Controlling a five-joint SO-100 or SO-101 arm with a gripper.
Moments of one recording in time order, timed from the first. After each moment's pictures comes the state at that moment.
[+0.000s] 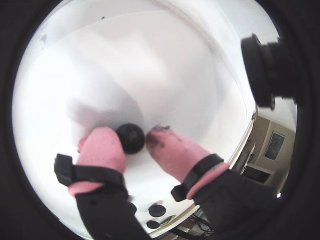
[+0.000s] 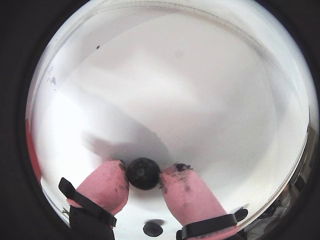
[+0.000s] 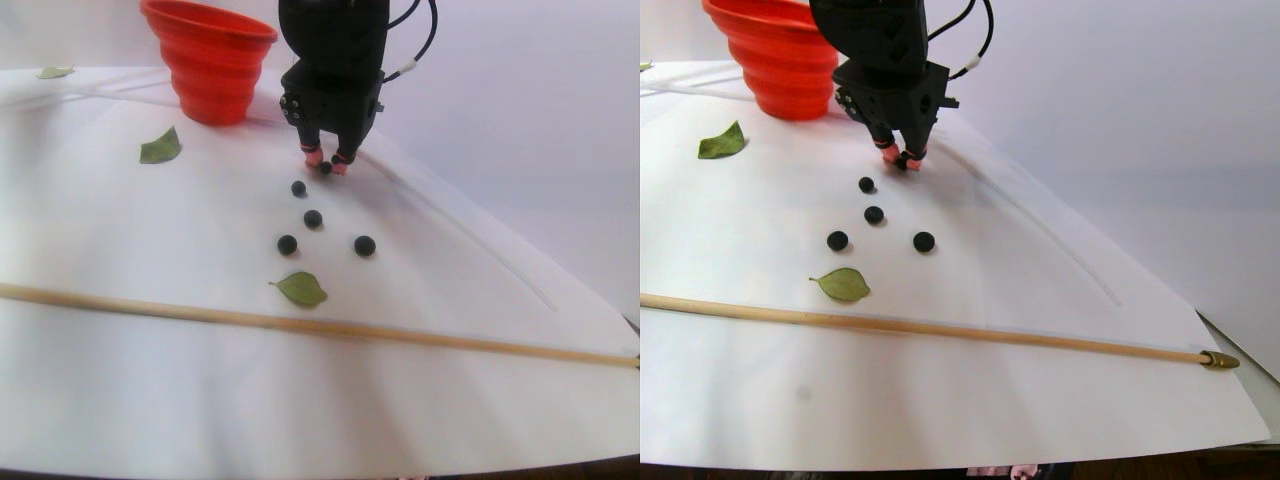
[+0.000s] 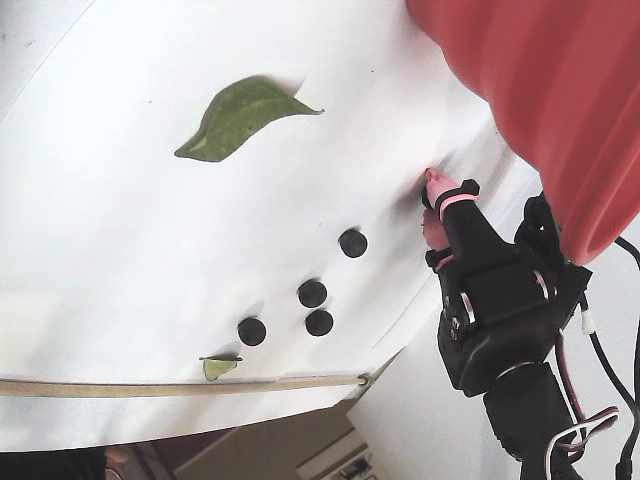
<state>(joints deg) 7.2 94.3 127.9 -21.8 -66.8</state>
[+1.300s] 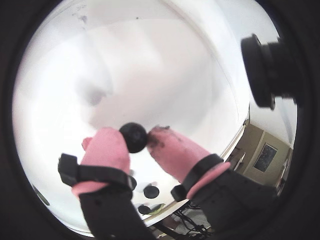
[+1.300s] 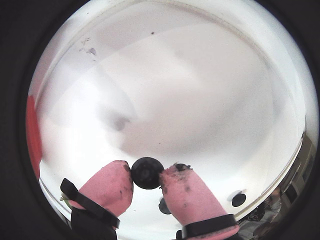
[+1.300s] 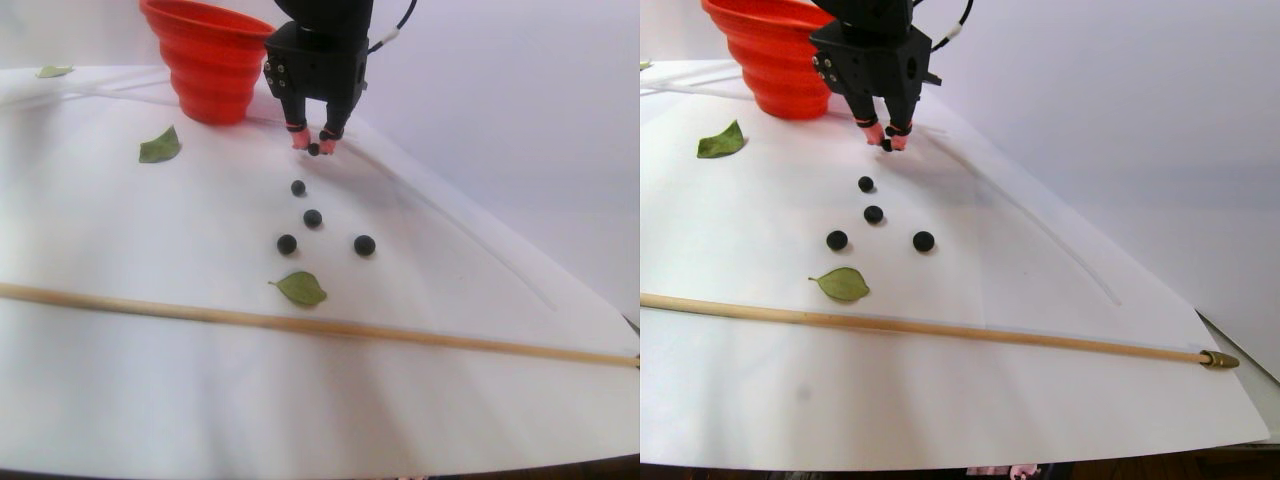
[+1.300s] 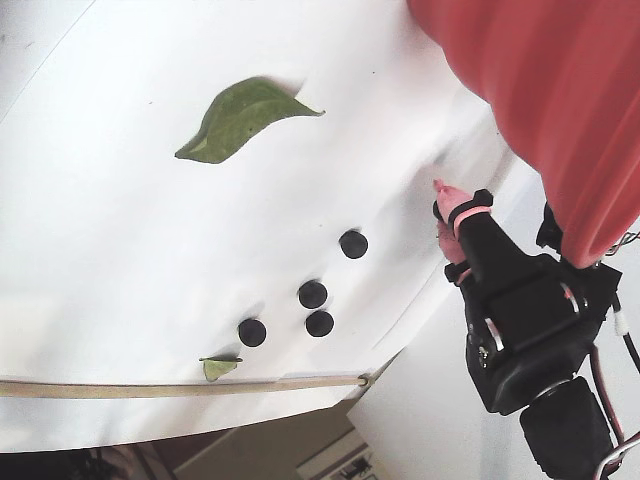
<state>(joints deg) 4.5 107.2 129.9 -8.6 -72.2</state>
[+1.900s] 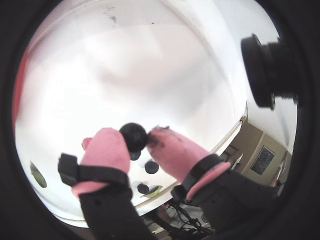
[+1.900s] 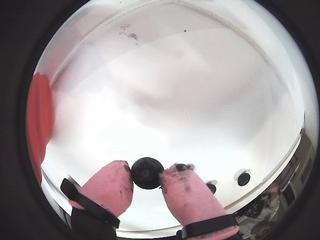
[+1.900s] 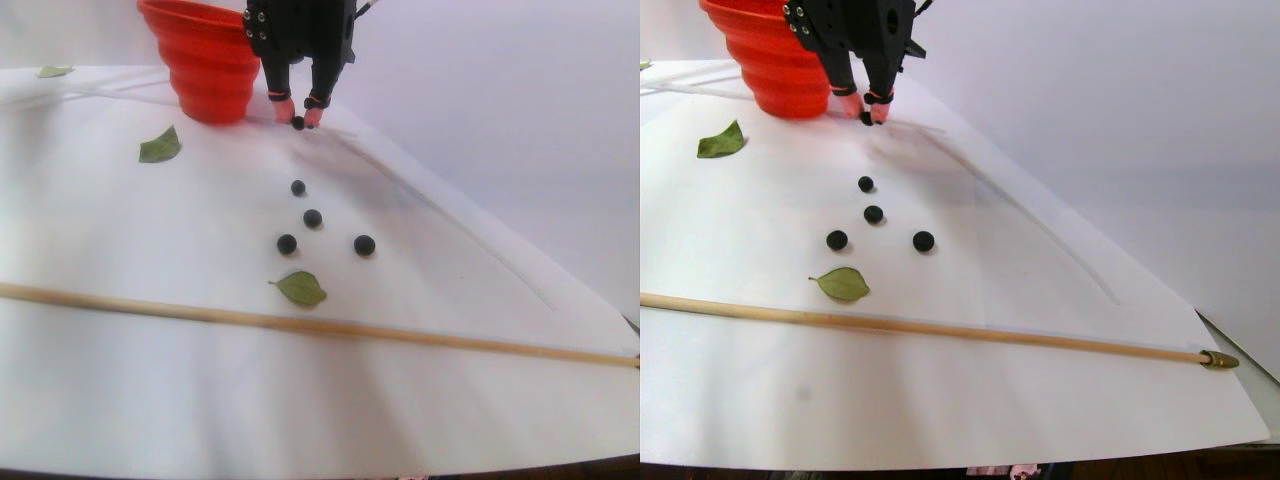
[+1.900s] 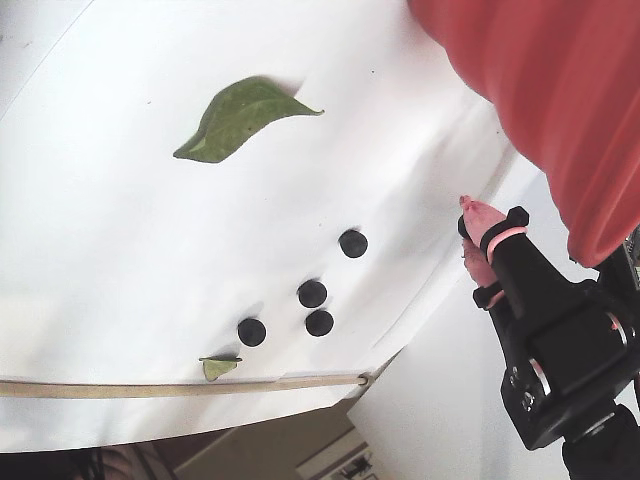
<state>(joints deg) 1.8 120.4 132.0 5.1 -72.5</state>
